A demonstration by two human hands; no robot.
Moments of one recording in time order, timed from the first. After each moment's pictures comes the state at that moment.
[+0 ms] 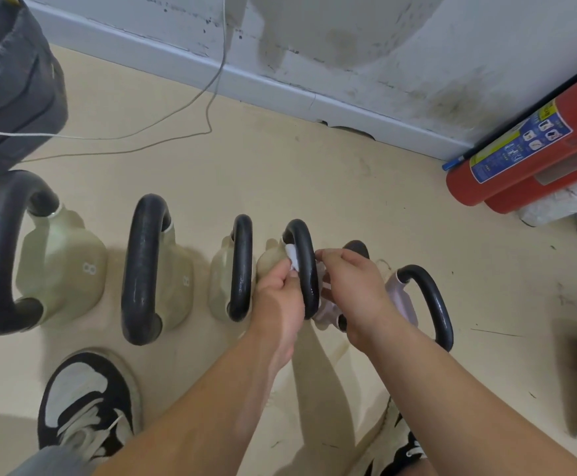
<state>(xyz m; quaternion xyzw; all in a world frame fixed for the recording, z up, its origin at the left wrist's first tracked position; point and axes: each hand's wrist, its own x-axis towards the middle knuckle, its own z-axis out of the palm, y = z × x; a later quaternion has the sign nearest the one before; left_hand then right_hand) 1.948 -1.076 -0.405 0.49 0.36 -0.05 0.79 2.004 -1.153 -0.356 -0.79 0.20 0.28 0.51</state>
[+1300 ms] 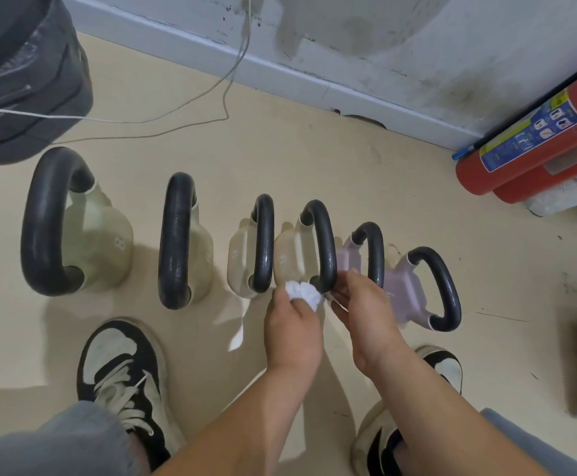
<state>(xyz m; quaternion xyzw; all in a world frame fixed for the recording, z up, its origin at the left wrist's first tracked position) 1.888 -1.102 -0.426 0.66 0.44 0.00 0.61 1.944 -1.175 -0.385 -0.74 0.25 0.25 0.57</state>
